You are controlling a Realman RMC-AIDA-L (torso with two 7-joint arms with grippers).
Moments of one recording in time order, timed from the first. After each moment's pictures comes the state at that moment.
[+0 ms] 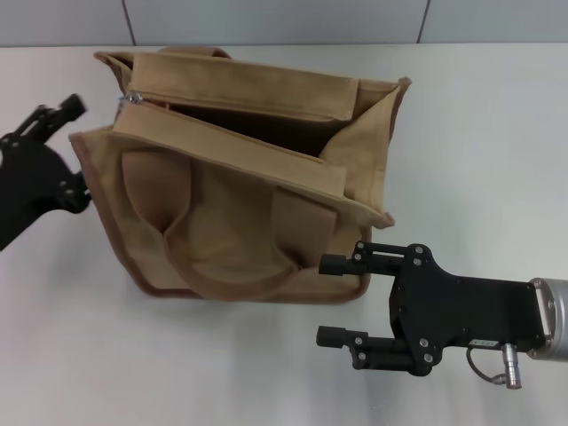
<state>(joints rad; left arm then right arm) -0.40 -2.07 0.17 0.31 1.86 1.64 -0.68 0.49 2.09 -0.92 -0.24 -1.71 -1.81 0.70</state>
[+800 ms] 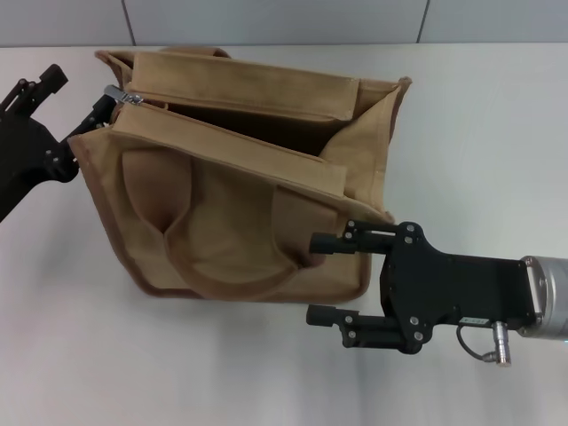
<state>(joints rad) -0.41 -2.07 0.18 0.27 1.73 1.61 -0.68 0.53 2.09 -0.93 -0.24 -1.69 -1.80 0.70</state>
